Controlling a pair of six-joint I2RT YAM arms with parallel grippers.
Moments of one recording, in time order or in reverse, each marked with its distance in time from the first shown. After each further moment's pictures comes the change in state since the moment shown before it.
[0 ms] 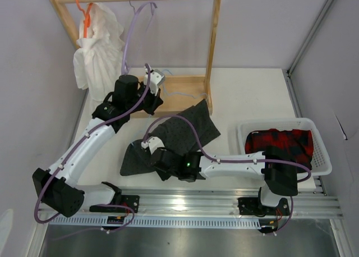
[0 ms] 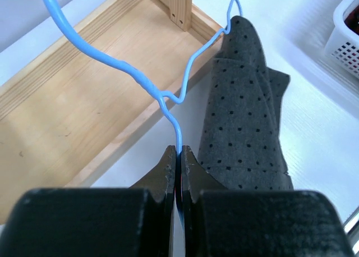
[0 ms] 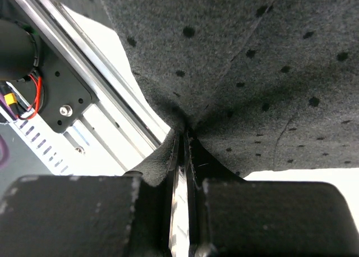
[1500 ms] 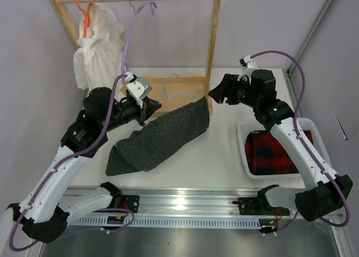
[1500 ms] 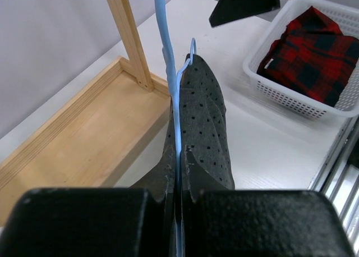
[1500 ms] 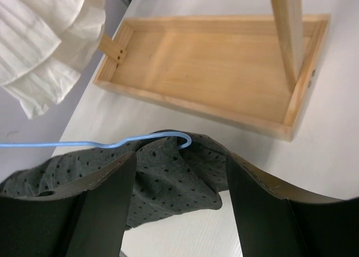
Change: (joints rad) left arm -0.140 -0.290 0.062 -0.081 0.037 -0.024; right arm -0.991 -0.443 0.071 -0.023 -0.521 -0.057
